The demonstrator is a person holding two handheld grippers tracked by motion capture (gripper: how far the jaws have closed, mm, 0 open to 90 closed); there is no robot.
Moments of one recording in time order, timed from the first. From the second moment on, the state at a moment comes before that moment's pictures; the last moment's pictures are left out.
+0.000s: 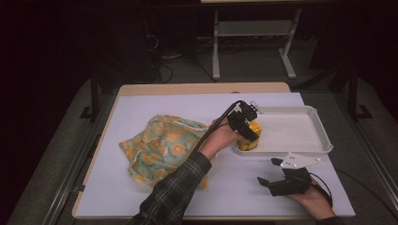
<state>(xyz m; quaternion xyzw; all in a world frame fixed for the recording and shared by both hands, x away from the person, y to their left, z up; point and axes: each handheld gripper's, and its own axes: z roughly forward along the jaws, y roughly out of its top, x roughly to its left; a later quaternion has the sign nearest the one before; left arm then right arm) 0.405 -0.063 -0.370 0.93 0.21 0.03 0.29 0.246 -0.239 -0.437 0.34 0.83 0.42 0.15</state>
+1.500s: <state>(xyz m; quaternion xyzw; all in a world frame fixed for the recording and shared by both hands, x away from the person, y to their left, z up) 0.367 0.052 -0.333 0.92 0.17 0.07 0.35 0.245 -0.236 -0.437 0.35 0.83 0.42 0.15</state>
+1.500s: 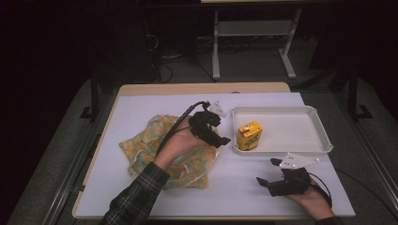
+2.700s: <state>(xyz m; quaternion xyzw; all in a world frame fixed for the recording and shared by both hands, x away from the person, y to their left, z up) 0.322 0.209 -0.350 0.88 0.25 0.11 0.39 0.249 -0.234 -0.430 0.35 0.84 0.40 0.15</state>
